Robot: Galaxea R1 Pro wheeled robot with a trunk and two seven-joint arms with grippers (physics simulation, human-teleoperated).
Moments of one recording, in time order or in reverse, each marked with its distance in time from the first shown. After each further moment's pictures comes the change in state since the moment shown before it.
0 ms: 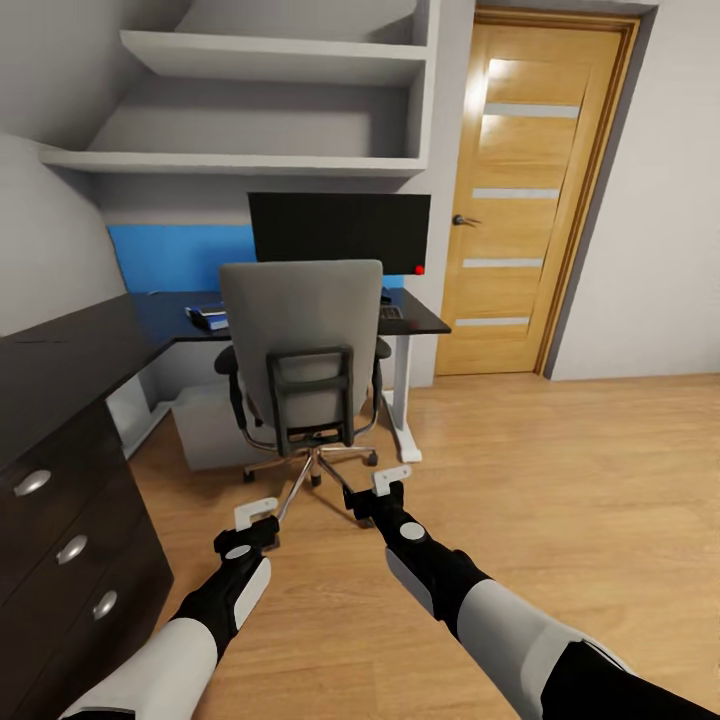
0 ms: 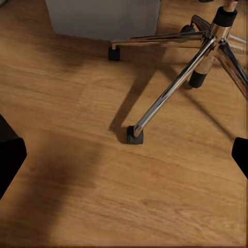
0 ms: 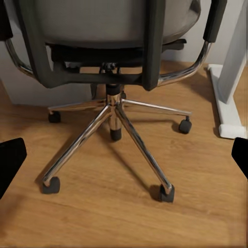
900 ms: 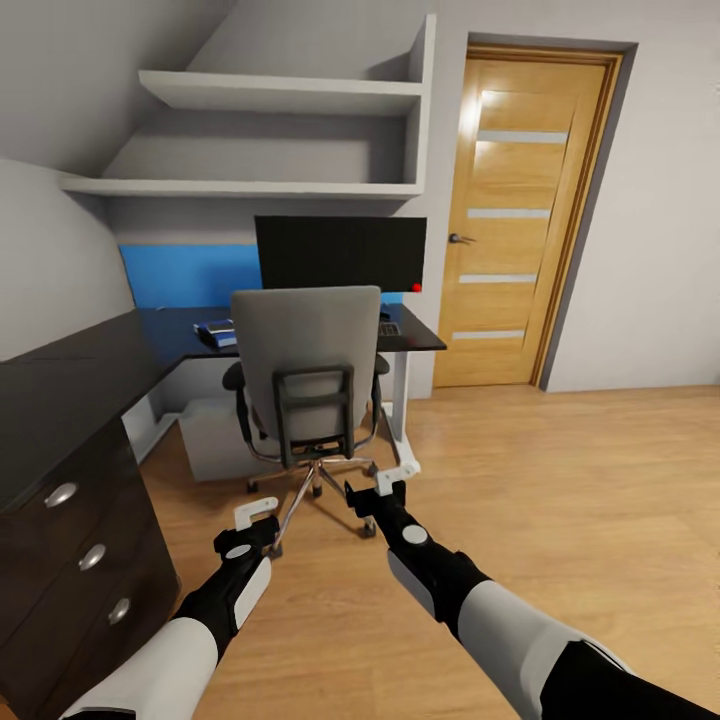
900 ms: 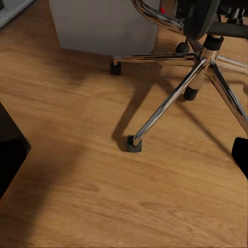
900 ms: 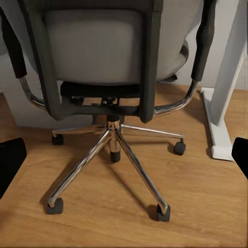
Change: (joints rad) left arm 0.000 -0.001 0.002 -0.003 0.001 0.003 0.003; right arm 0.000 0.000 -0.002 0.023 0.000 -0.071 0.001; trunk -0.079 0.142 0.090
